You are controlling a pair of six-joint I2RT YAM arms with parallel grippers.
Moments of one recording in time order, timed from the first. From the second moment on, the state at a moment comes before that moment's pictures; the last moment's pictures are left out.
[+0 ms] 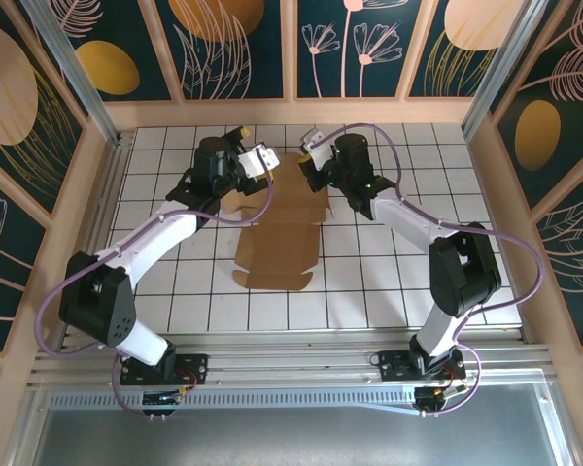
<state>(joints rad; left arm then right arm) -0.46 1.57 1.21 0.03 0.06 0.84 0.51 1.70 1.25 0.07 -0.24 -0.27</state>
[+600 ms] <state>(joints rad) -0.46 1.81 1.38 -0.09 0.13 0.98 0.54 1.66 1.18 0.12 -0.19 -0.37</state>
